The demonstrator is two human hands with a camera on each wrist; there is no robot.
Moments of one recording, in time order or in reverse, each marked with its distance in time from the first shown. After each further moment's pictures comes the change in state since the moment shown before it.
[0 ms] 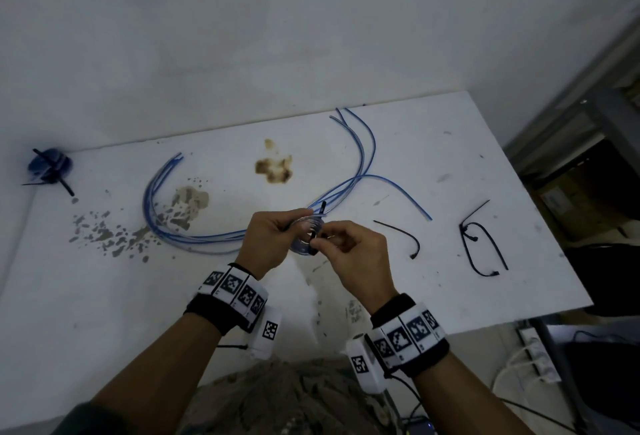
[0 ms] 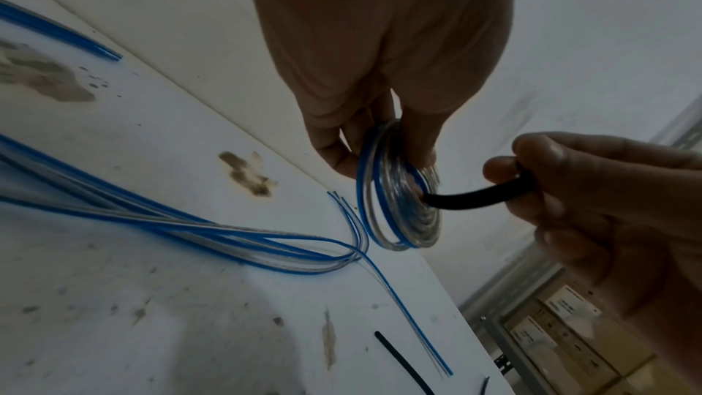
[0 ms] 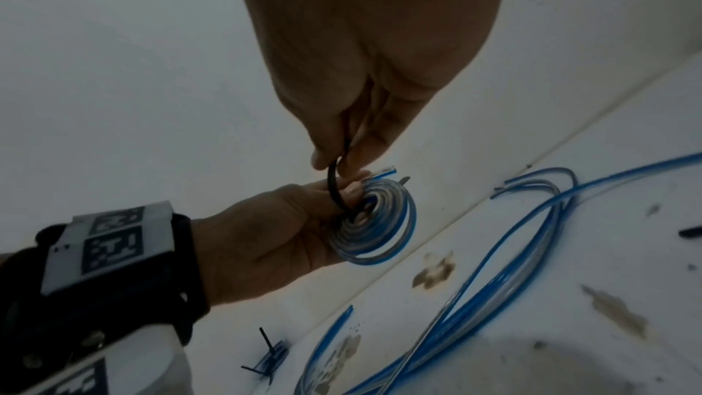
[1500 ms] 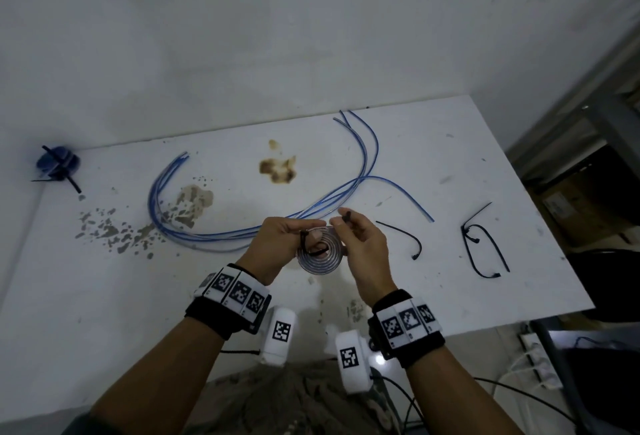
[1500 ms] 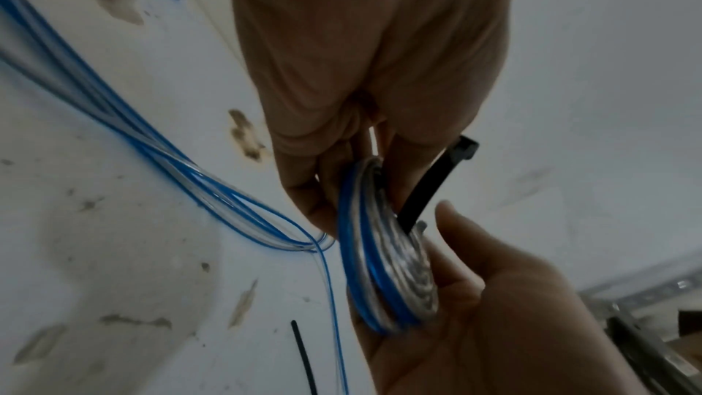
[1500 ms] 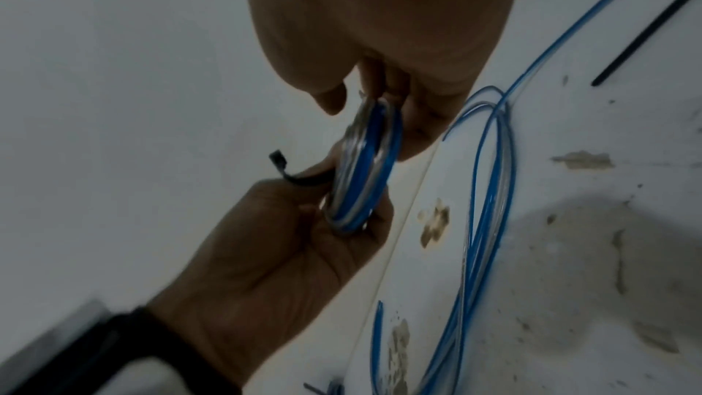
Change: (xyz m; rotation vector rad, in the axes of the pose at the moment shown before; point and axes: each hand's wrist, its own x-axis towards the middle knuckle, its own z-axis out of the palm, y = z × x) left_hand -0.015 0.015 0.007 -0.334 -0.125 -0.316; right_hand 0.006 0.002 0.003 0.390 0.052 0.358
